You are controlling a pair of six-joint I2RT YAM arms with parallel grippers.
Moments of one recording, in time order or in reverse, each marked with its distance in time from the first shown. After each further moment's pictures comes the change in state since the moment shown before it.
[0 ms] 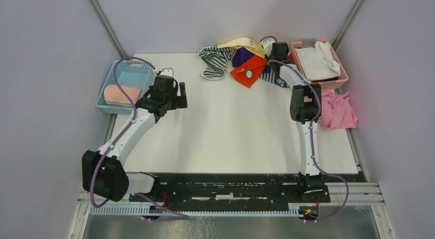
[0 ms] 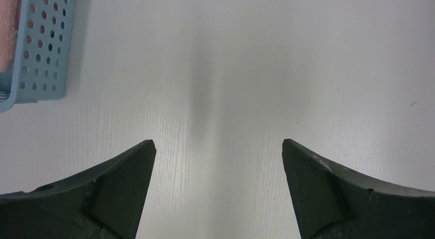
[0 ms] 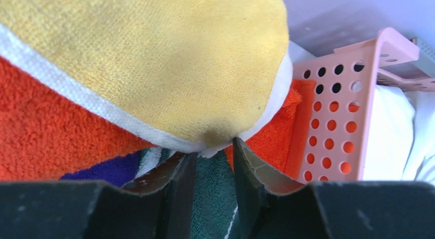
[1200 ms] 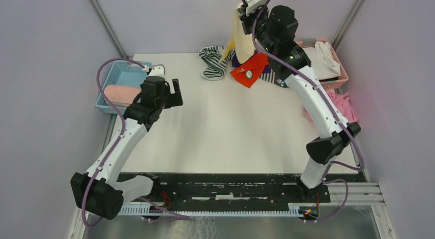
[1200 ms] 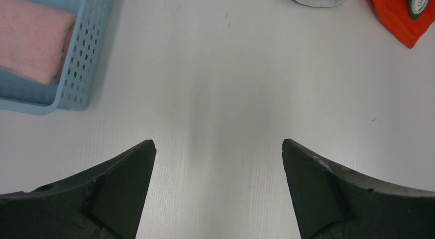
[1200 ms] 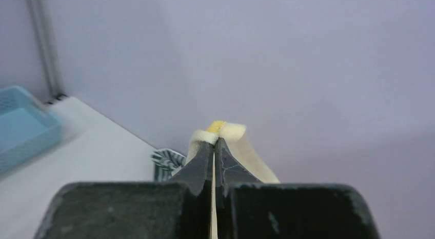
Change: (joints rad) left arm 0.000 -0.154 0.000 -0.003 -0.022 0.000; right arm 0.372 -0.742 -0.027 0.038 -0.118 0.174
